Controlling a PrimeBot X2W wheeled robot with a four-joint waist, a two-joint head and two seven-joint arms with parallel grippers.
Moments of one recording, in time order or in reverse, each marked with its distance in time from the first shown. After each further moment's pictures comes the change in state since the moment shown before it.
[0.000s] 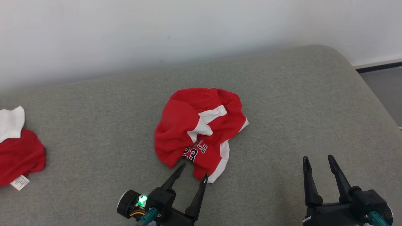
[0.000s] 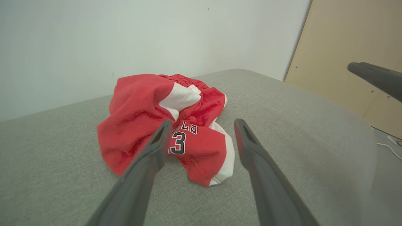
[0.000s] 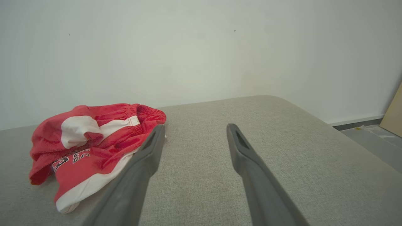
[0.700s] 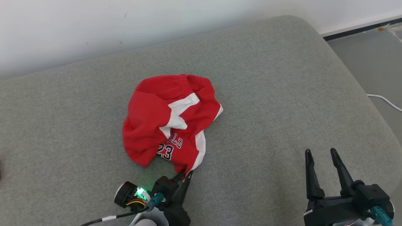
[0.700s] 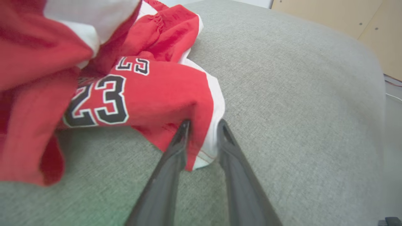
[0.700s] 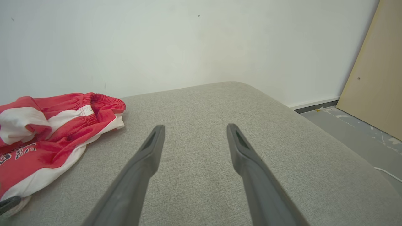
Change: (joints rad) left arm -0.185 0.008 -0.092 0.343 0.014 0.009 0.000; right arm -0.037 0.002 -0.006 0.010 0.015 0.000 -0.011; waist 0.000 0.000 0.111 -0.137
